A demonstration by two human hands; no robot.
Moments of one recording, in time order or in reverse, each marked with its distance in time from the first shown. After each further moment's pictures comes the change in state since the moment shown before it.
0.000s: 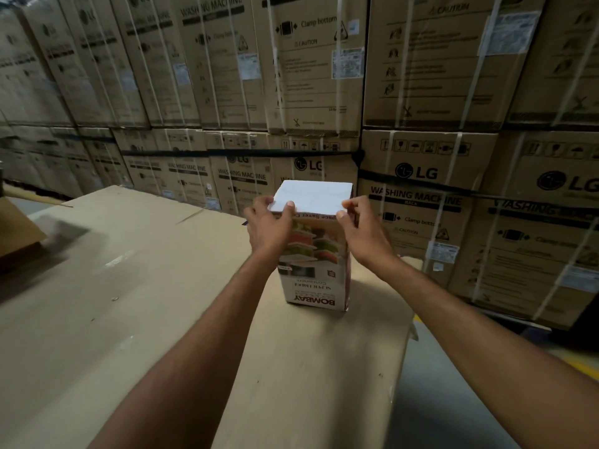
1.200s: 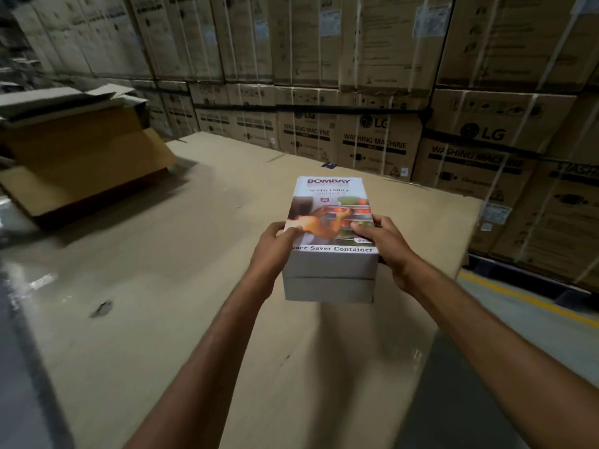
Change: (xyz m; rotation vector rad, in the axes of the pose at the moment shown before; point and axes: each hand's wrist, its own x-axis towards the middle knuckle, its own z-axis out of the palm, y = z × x) left_hand -0.281 -0.101 -0.319 -0.206 -0.150 -0.308; right_hand -0.321 -0.143 0.090 0.472 -0.331 0.369
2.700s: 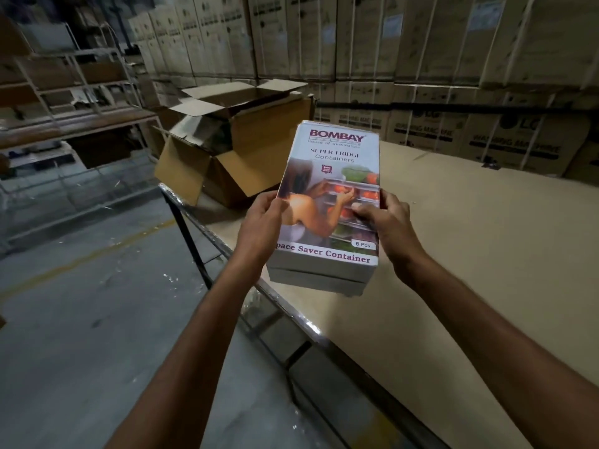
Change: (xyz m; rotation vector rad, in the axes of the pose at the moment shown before) left_hand -0.020 -0.065 -0.632 0.048 0.228 0.206; right_hand -0.091 -0.037 0.620 -0.066 -0.077 -0.306
